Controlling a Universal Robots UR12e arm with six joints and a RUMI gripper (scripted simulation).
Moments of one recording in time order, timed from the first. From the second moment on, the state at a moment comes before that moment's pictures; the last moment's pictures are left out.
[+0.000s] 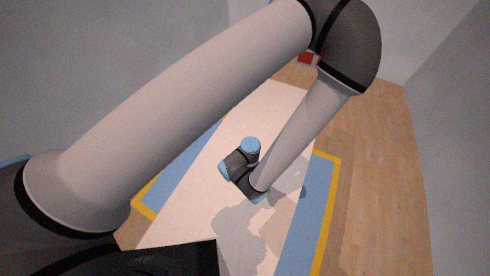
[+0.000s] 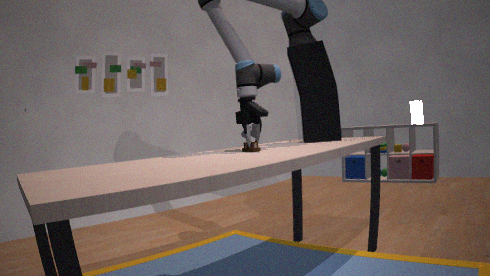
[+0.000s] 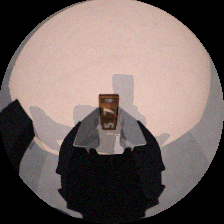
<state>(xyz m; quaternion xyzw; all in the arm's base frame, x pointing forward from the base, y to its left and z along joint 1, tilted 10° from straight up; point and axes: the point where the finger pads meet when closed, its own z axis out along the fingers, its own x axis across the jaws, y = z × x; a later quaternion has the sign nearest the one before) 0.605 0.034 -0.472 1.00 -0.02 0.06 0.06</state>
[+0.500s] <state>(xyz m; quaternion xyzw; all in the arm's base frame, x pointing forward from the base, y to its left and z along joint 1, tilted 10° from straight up) 0.605 0.034 -0.472 1.00 -0.02 0.06 0.06</state>
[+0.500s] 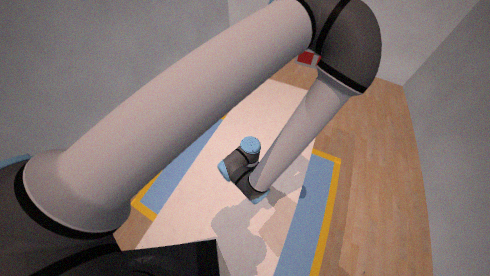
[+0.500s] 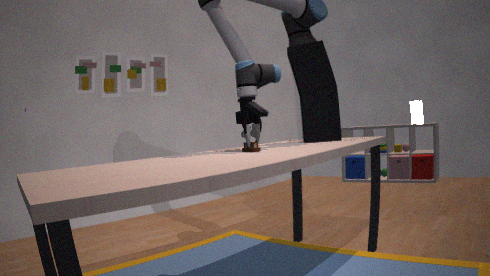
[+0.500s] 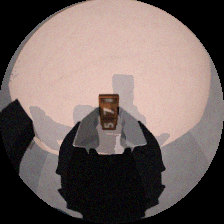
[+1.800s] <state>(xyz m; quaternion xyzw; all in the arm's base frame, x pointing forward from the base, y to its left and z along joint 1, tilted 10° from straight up) 0.597 0.043 -0.407 1.00 -0.02 0.06 0.06</state>
